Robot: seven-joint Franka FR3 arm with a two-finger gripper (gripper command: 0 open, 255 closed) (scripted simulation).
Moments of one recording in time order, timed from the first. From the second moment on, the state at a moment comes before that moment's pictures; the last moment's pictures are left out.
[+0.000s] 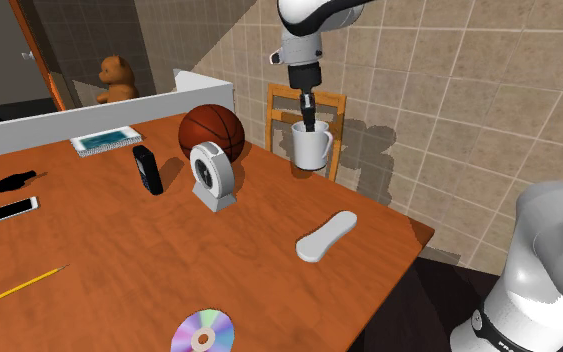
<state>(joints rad) -0.04 -0.04 -0.38 -1.84 -0.06 1.65 -0.67</state>
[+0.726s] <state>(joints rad) 0.08 -0.18 -0.22 -2.00 -0.04 1.66 -0.39</state>
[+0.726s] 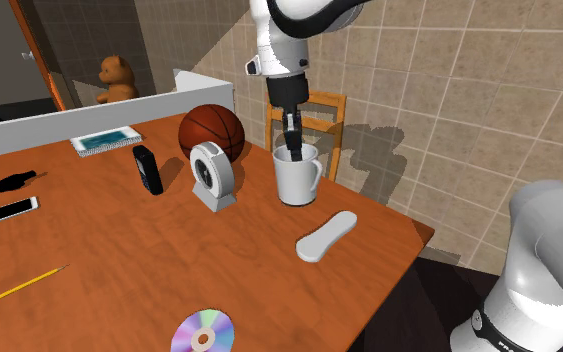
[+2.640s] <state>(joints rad) 0.26 -0.14 0.02 -2.12 0.07 1.83 0.00</state>
